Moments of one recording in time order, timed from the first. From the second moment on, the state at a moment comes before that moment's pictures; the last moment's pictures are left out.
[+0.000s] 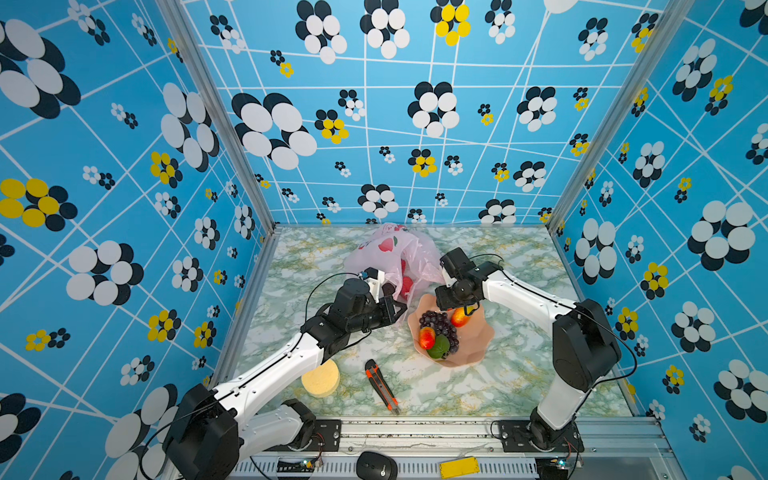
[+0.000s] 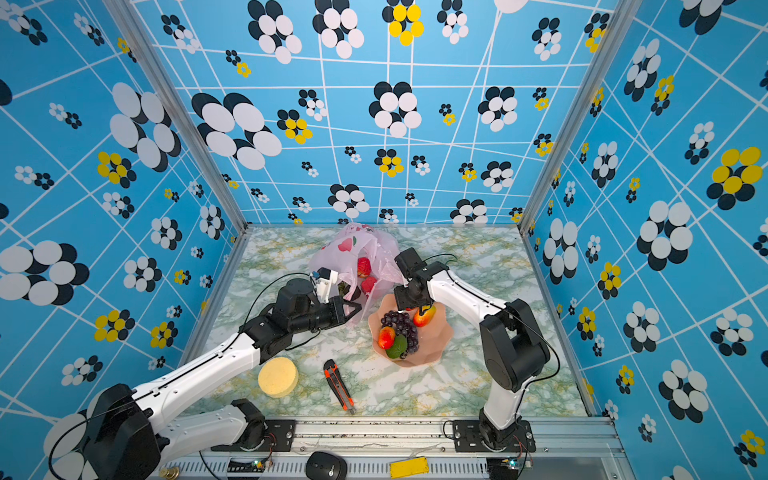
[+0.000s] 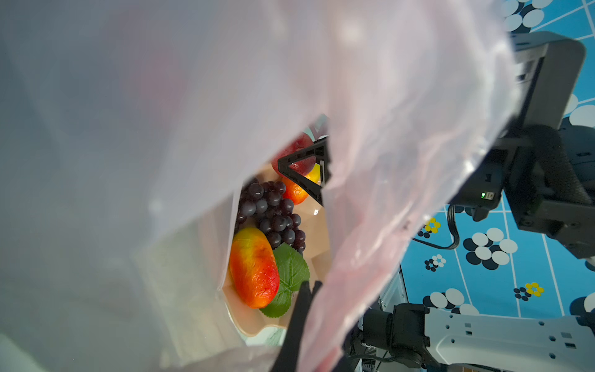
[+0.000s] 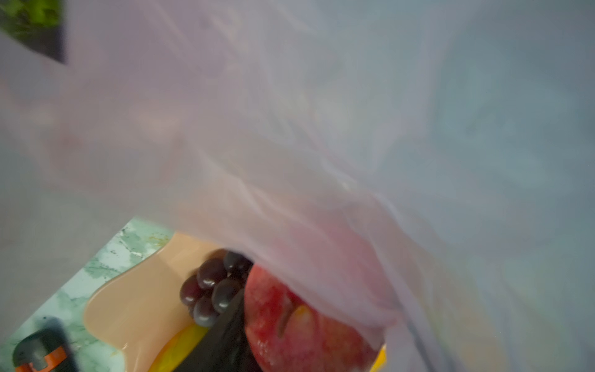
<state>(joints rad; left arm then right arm) -0.62 1.13 0.74 -0.06 0.36 -0.87 0.56 1.70 1.29 -0.74 0.04 0.29</state>
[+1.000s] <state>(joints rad) -0.62 1.11 0.74 -0.07 0.36 -0.87 0.54 1.07 1.33 -0.72 -0.31 0.58</state>
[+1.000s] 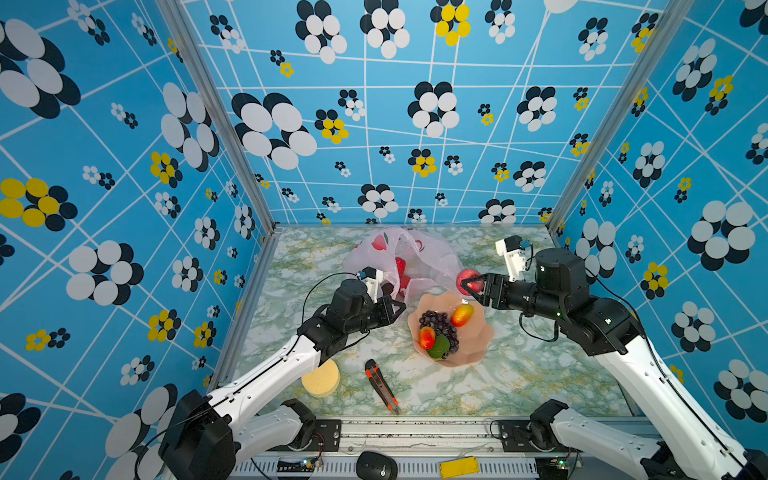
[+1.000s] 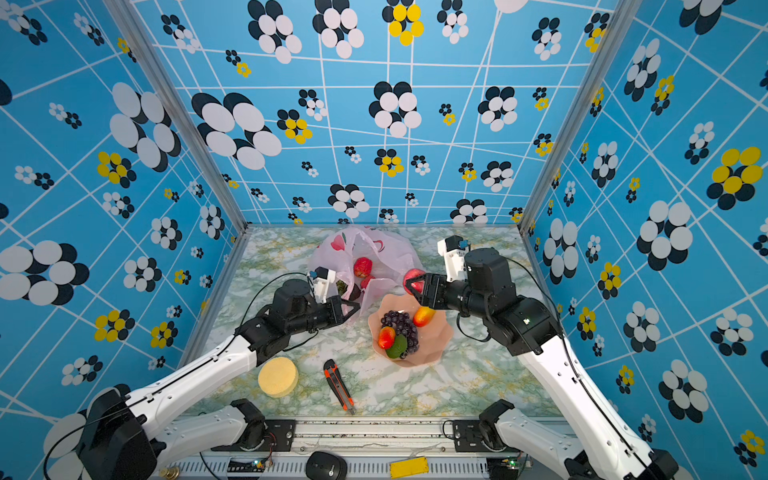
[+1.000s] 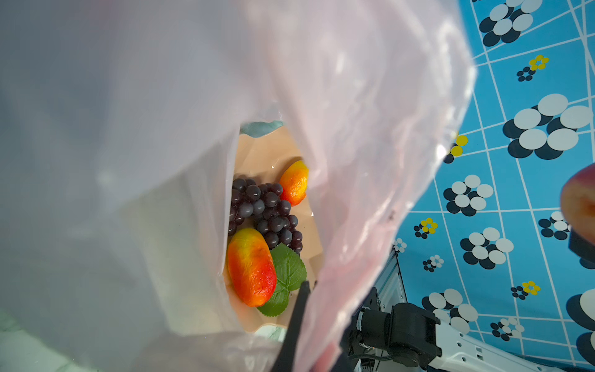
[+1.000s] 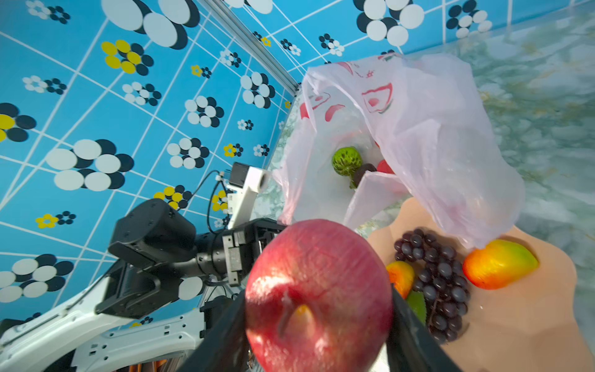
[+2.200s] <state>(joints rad) -0.62 1.06 0.73 -0.10 0.32 -0.88 0.69 1.69 1.85 -0.87 -0.10 0.20</state>
